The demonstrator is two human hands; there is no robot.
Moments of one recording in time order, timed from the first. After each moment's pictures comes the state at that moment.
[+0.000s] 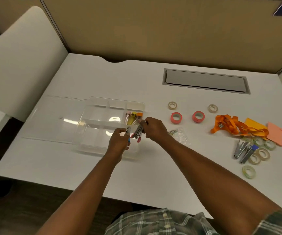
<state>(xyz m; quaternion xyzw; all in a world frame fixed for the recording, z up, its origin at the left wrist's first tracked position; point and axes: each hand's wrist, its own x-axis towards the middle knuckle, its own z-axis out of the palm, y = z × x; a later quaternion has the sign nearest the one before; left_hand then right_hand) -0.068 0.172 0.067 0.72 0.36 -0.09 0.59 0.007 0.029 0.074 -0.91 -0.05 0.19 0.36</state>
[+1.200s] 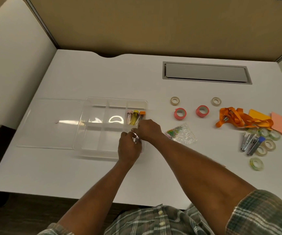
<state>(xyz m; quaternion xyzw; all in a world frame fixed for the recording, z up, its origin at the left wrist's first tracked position) -0.065 0.168 0.023 0.91 0.20 -0.03 0.37 0.017 0.080 0.042 -0.96 -0.08 0.21 0.17</state>
